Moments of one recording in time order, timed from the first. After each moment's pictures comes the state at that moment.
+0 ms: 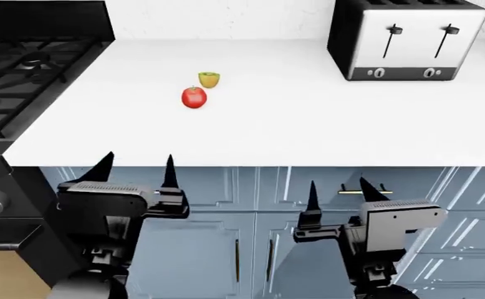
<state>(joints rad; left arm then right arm) -0.18 -0.14 0.04 0.46 -0.17 -0.40 -0.06 0.11 0.14 -0.05 -0.38 0.12 0.37 0.03</state>
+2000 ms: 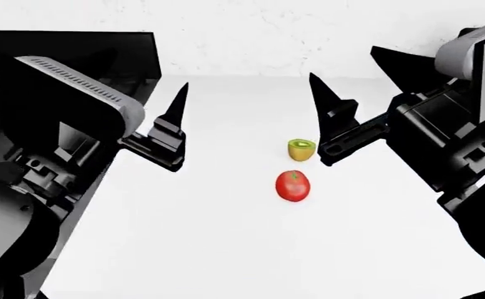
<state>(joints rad) -0.79 -0.41 0.02 0.83 -0.57 -1.21 0.03 0.92 0.35 0.20 -0.82 0.74 1.49 -0.09</state>
